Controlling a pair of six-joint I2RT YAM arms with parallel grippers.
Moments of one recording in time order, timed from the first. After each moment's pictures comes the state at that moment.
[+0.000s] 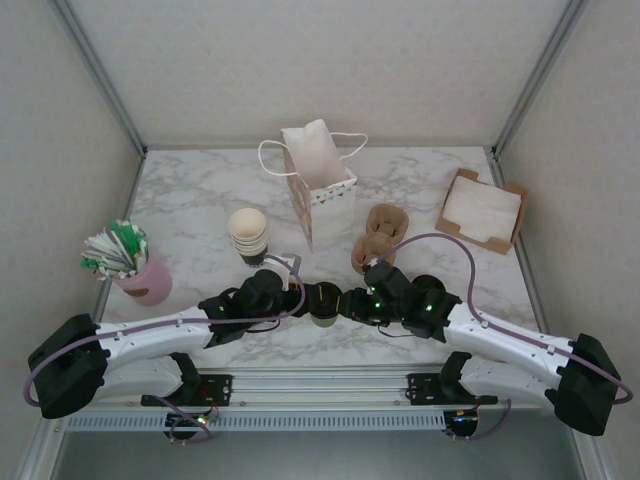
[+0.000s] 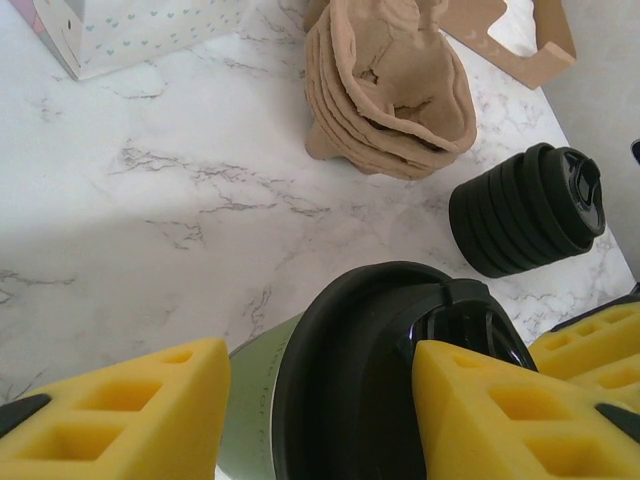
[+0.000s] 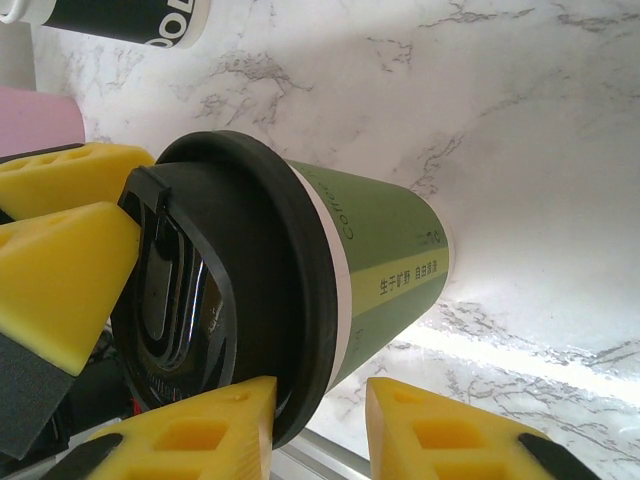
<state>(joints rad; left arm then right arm) -0.94 1.15 0.48 0.14 -0.07 -0.75 0.97 1.03 0.61 -0.39 -0.13 1.06</state>
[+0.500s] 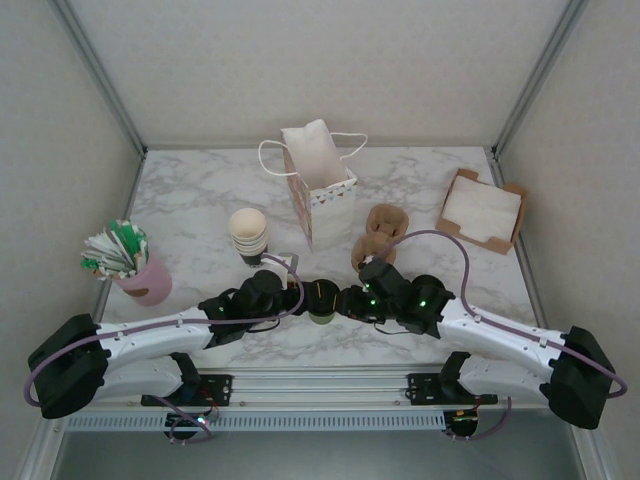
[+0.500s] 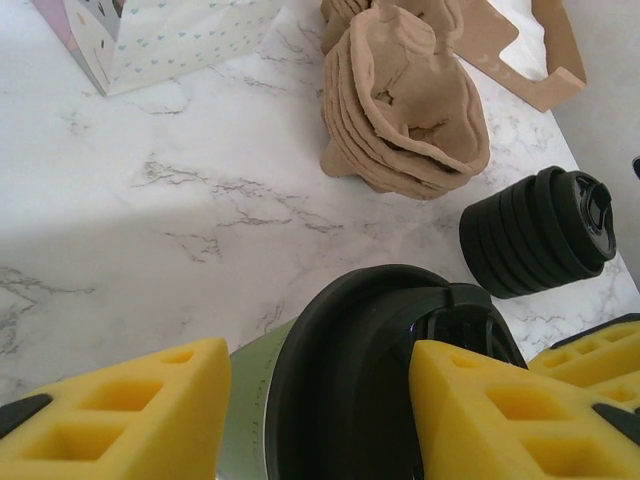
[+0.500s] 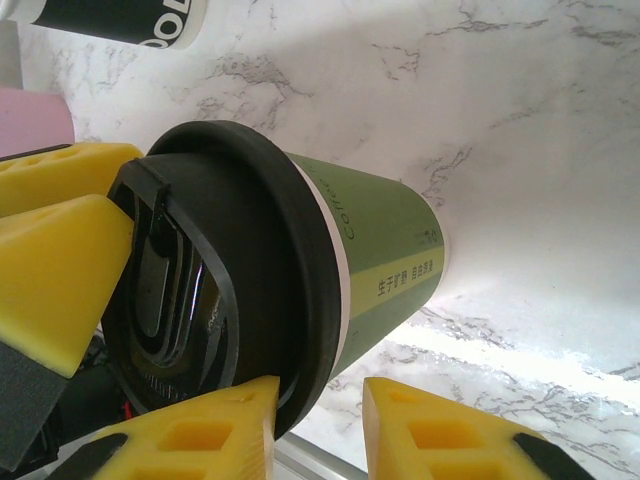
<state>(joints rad) -0.94 1.15 0.47 0.15 -0.12 -0.76 0.97 1.09 0.64 -0.39 -0.12 1.04</state>
